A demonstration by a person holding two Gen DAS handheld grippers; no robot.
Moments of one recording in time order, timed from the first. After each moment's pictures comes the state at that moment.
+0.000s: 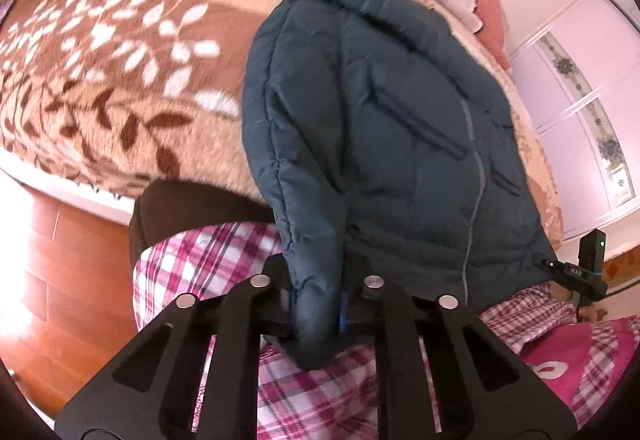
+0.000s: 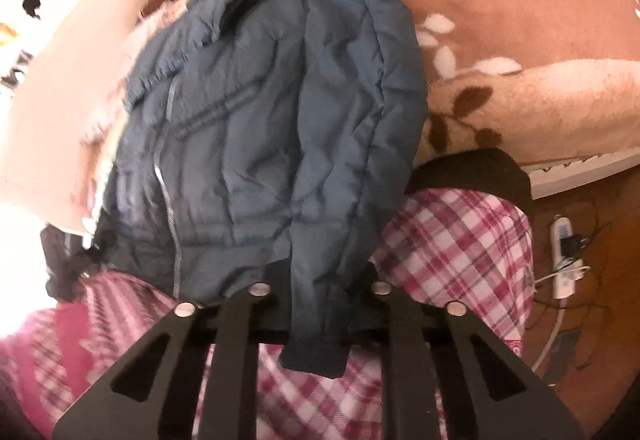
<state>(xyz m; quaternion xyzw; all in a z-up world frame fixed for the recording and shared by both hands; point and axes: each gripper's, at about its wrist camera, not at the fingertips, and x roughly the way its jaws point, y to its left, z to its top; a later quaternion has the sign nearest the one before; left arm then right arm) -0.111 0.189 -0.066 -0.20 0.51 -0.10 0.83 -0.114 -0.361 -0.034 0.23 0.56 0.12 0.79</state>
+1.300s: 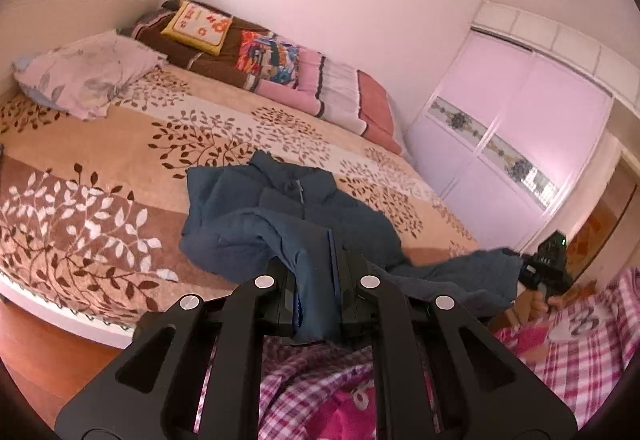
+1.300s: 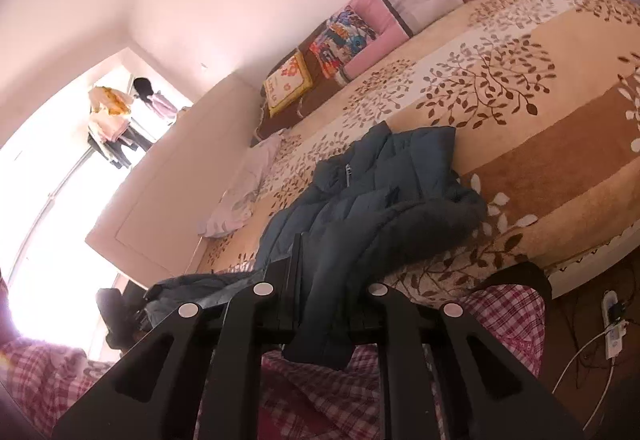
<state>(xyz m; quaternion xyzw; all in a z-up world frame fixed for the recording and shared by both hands) -0.185 0.213 0.121 -0.20 0.27 -0.21 0.92 -0.187 -0.388 0.145 0.33 0.32 0.21 0.87</state>
